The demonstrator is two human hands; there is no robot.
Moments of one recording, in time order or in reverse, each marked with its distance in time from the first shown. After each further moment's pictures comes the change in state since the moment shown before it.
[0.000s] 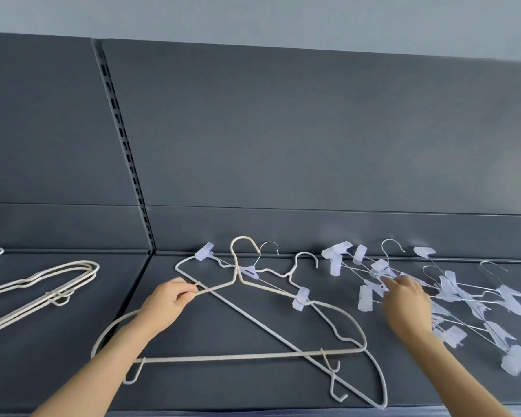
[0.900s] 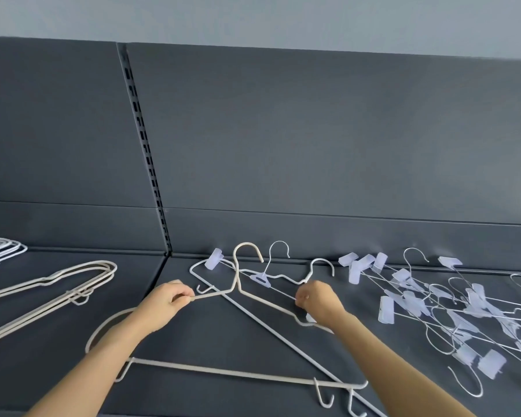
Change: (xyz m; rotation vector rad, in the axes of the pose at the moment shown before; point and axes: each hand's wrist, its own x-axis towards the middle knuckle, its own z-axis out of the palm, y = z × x) left_hand 0.003 -0.025 -0.028 -0.020 -0.098 -0.018; right_hand -0.006 -0.142 0.043 0.258 -0.531 -0.275
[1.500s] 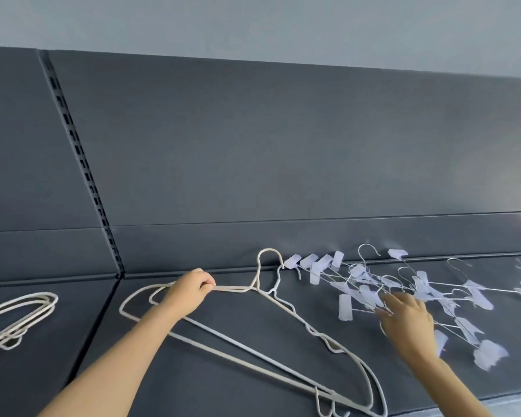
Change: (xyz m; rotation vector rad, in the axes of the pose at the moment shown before) left_hand 0.076 0.084 0.055 0.140 -0.055 0.151; right_hand -0.090 0.140 -0.070 -0.136 0.595 0.338
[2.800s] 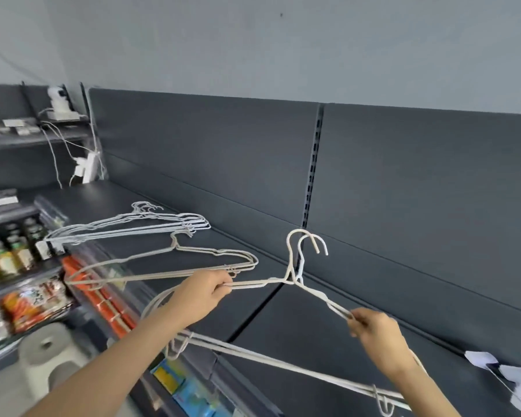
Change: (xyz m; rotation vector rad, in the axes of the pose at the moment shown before) left_hand -0.247 -0.057 -0.118 0.168 0.523 -0.380; right_hand -0.066 -0.249 0.038 0.372 -0.574 -0.778
